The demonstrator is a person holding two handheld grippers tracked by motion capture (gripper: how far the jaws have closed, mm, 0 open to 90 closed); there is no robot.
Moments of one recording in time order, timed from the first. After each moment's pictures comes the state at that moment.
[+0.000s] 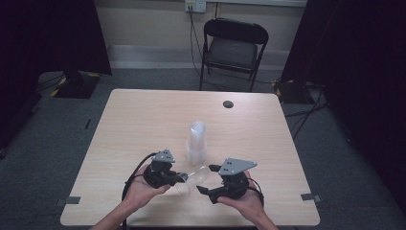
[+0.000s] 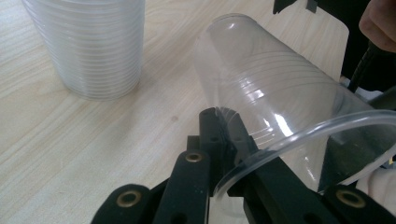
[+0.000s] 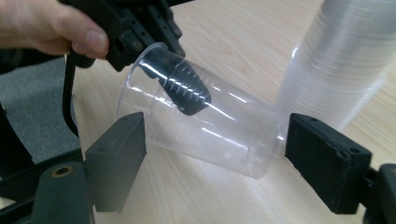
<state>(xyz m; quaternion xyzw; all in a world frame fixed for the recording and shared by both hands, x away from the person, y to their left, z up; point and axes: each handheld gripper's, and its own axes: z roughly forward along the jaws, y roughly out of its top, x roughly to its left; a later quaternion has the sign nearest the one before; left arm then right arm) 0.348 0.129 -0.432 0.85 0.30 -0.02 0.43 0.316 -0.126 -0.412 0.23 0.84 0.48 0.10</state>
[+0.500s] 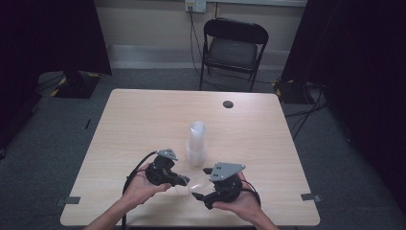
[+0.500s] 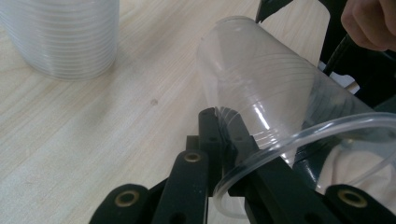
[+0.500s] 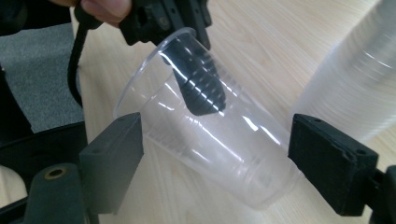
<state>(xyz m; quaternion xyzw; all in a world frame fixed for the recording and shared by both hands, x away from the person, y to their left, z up) 0.357 0.124 -0.429 0.86 0.30 -0.09 0.39 0.311 -0.108 -0.414 0.17 0.87 0.44 0.10</state>
